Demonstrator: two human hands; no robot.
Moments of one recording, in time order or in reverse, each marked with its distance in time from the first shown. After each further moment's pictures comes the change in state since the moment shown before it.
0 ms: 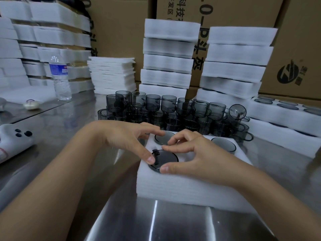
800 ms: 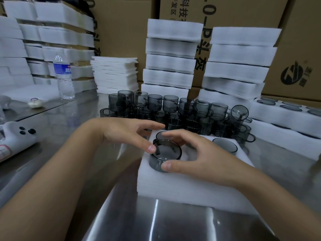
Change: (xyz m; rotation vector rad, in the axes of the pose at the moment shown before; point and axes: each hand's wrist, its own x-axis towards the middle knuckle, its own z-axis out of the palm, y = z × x) left_hand -0.003 -0.006 -0.004 -0.099 0.040 0.071; right_hand -0.005 -0.006 -0.003 0.161 -0.007 -0.077
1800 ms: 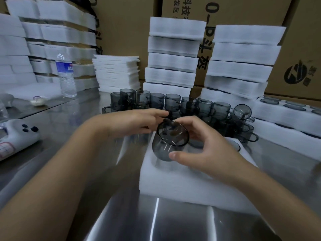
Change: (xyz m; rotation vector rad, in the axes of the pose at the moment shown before) left_hand 0.001 0.017 0.005 -0.221 0.173 0.084; right_hand 0.002 0.001 0.003 0.131 0.227 -0.070
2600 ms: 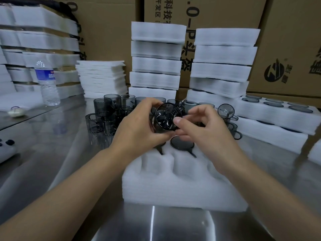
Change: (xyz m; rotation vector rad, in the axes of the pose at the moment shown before) left_hand 0.033 -0.003 0.058 0.389 0.809 0.437; right_hand 0.013 0.015 -0.020 0.283 0.445 0.180
